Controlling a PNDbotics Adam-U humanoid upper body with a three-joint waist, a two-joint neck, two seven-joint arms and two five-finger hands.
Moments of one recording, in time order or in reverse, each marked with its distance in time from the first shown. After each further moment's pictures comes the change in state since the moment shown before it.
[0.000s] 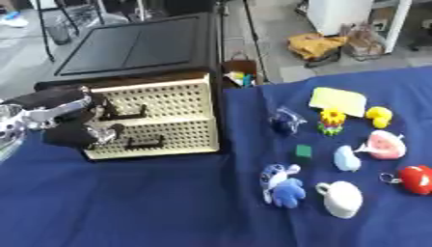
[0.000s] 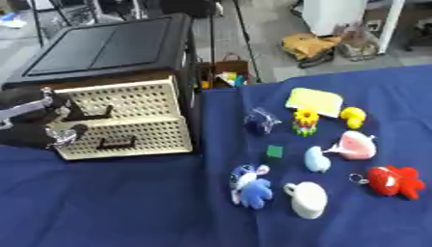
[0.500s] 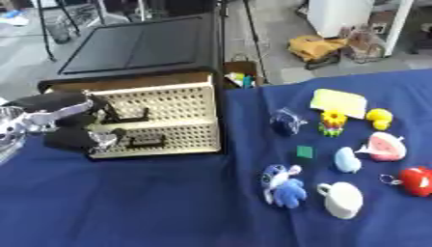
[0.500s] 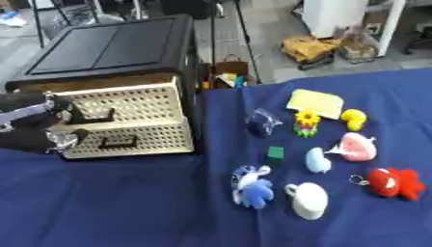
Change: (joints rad) left arm 0.009 0.017 -0.019 -0.050 0.009 0.004 -0.031; right arm 0.000 0.006 0.000 0.000 0.000 0.001 -0.008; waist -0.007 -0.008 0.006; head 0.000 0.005
